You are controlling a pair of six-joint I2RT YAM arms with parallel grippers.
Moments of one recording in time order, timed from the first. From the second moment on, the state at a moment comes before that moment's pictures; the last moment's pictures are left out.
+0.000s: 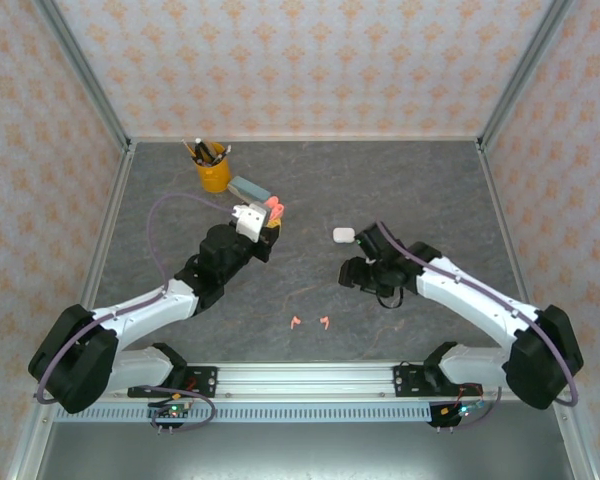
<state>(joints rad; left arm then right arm) -0.56 1.22 0.53 0.48 -0.09 -0.02 0.68 1.23 0.84 -0.78 -0.08 0.86</state>
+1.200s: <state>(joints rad) -0.47 1.04 0.36 0.65 -0.41 -0.20 1.16 1.80 1.19 -0.82 0.16 1.43</state>
